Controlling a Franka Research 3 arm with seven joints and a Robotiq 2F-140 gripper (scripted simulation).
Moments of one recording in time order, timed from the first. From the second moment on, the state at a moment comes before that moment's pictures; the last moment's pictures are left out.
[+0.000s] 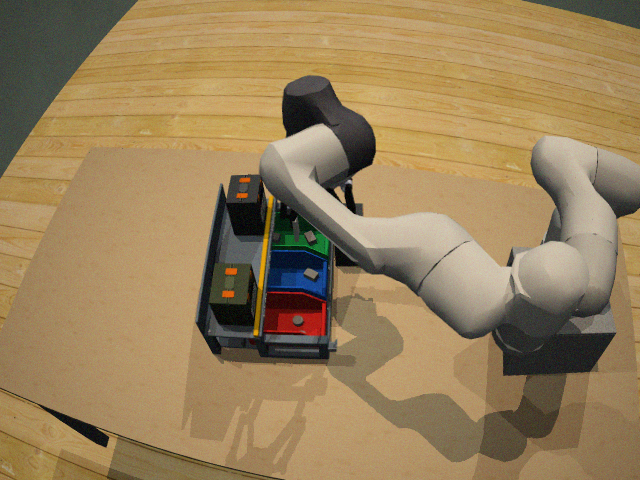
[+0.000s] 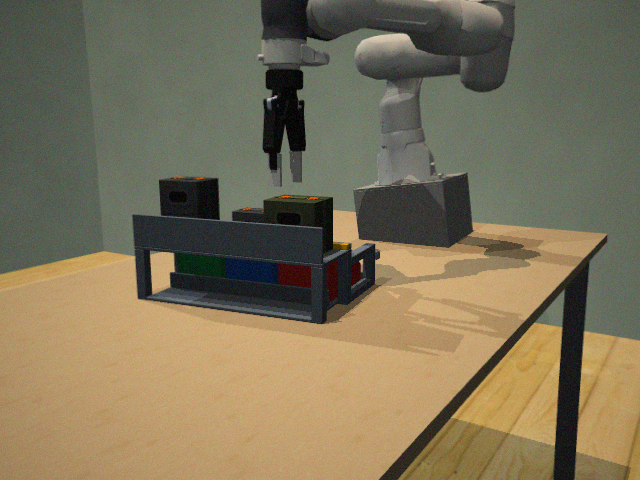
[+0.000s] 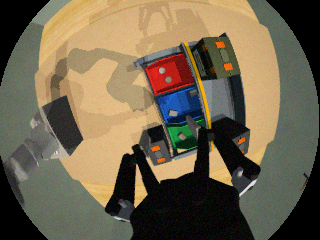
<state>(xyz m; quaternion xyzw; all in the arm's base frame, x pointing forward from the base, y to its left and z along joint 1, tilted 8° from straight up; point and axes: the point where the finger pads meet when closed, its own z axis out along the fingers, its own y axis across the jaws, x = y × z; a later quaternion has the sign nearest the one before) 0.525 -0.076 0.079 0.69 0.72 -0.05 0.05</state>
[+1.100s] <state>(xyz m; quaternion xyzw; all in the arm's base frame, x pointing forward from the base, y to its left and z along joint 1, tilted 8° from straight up) 0.523 -0.074 0.083 0.69 0.72 -0.05 0.05</state>
